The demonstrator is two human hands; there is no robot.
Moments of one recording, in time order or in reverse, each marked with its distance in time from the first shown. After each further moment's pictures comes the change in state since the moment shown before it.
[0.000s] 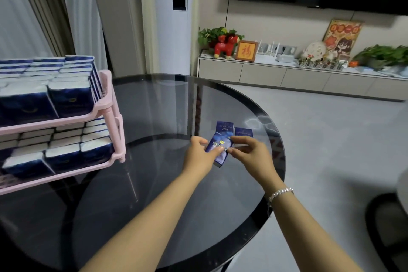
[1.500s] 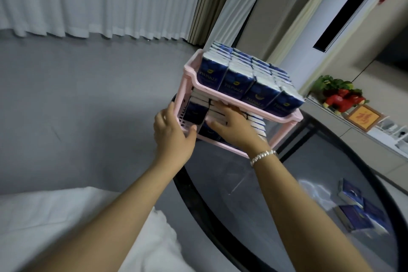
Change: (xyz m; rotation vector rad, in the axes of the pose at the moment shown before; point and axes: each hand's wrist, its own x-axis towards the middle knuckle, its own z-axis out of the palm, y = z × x) left_hand -0.111 -0.124 -0.302 0.108 0.869 0.004; right_hand -0.058 -0.231 0.281 -0.477 -0.718 -0.656
